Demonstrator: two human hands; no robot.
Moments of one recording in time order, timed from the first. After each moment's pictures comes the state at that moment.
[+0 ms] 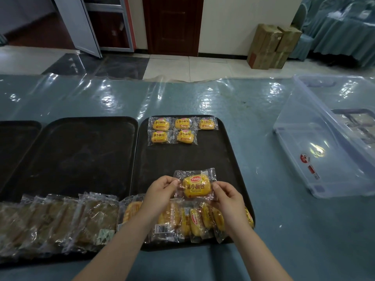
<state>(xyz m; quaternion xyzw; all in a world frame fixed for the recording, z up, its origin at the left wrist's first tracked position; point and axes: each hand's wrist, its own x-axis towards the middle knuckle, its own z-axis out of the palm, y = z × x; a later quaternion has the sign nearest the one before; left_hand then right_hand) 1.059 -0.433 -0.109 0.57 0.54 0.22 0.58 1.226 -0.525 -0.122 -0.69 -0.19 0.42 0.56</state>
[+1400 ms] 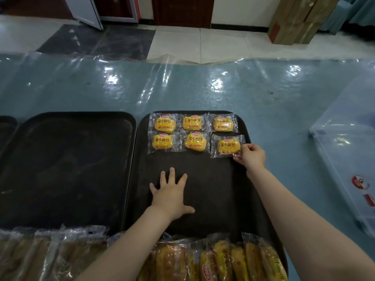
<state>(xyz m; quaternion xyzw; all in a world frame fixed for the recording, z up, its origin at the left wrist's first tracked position) 1.117 -0.307 -0.193 0.80 0.51 -0.20 0.24 1.384 -0.293 -0.210 -0.78 -0.06 0.34 0.52</state>
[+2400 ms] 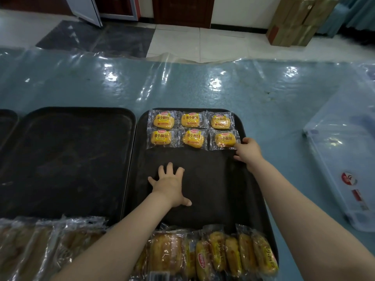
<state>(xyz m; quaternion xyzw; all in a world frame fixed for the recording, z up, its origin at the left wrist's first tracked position) 1.127 -0.298 -0.186 0.78 0.52 -0.22 0.25 1.393 -0.294 -0.196 -0.83 -0.18 0.37 0.38</state>
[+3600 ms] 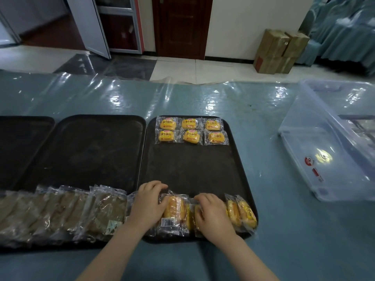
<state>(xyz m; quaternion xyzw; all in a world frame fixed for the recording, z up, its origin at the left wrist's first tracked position) 1.005 -0.432 -0.162 0.80 0.52 0.16 0.25 1.197 -0.537 -0.161 -0.73 -0.63 0.17 0.18</state>
